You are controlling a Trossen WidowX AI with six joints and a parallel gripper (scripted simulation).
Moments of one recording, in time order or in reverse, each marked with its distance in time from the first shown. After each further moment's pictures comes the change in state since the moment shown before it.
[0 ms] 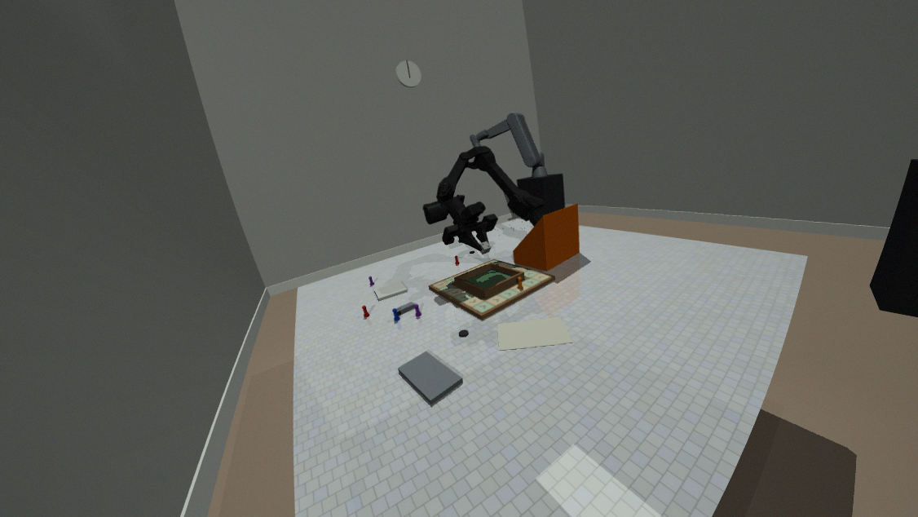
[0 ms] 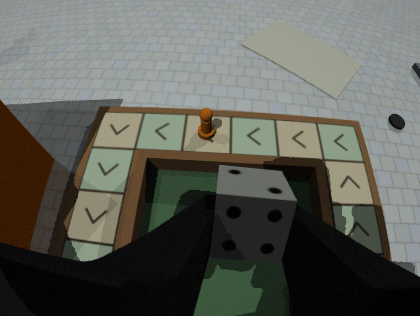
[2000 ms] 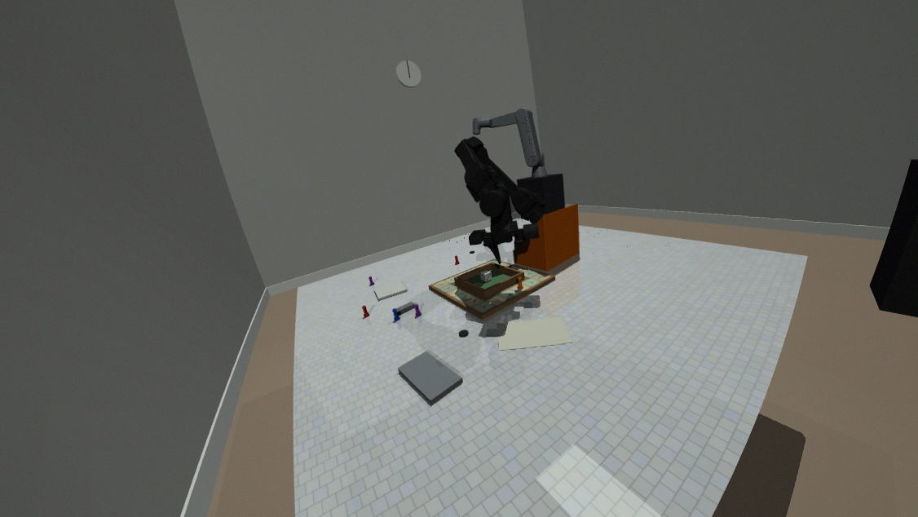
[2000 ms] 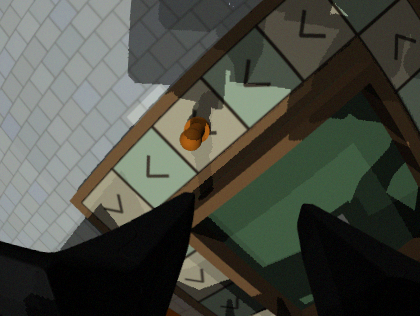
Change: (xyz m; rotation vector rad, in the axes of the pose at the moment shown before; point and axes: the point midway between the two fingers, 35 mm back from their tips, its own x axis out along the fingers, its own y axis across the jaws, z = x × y) arm 0.094 0.017 0.054 0.751 0.786 -0.317
